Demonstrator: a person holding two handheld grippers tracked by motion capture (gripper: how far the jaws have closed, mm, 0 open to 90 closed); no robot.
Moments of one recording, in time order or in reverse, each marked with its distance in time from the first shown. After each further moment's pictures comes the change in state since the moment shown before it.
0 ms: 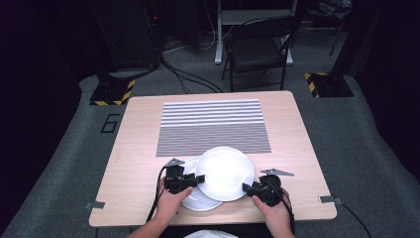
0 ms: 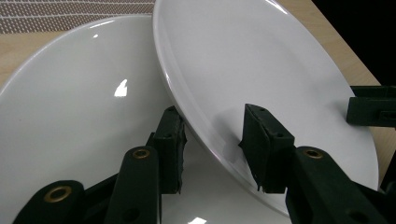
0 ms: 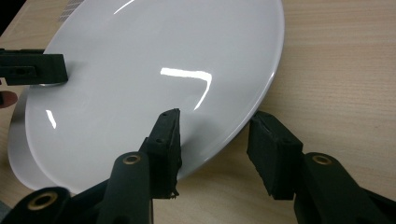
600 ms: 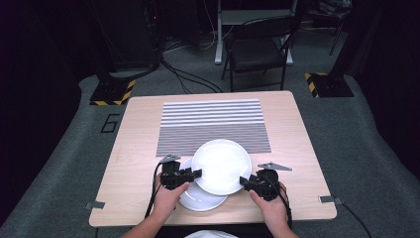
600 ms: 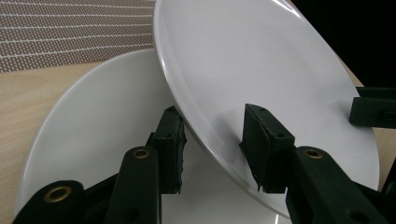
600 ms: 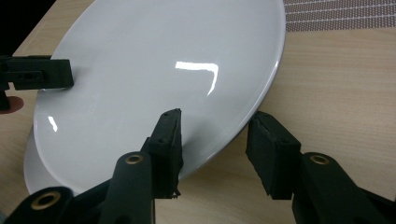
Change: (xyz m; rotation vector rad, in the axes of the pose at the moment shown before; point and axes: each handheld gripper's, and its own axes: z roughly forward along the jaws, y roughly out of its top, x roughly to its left) left arm 0.005 0.014 -0.012 -0.045 0.012 0.012; right arm 0.012 0.018 -0.001 -0.053 0.006 -0.040
